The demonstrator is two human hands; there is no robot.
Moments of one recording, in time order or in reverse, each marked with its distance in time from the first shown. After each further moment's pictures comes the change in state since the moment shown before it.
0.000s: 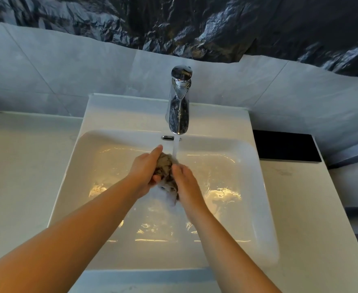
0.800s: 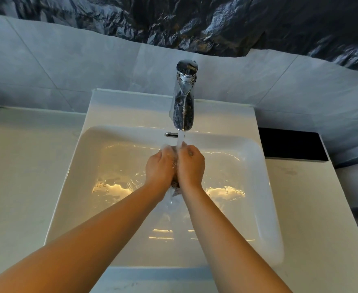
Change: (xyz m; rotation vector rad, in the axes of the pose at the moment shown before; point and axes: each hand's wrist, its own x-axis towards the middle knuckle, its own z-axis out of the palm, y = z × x) left_hand -0.017 -0.010 0.030 0.160 0.157 0.286; right_hand 0.023 -0.040 0.020 -0.101 0.422 -0.143
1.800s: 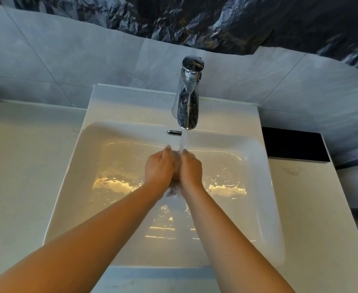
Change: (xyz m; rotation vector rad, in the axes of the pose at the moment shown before) left_hand 0.007 -0.010 -0.002 0.010 0.078 -0.068; right_hand 0.006 0.016 0.007 0.046 -0.167 0.298
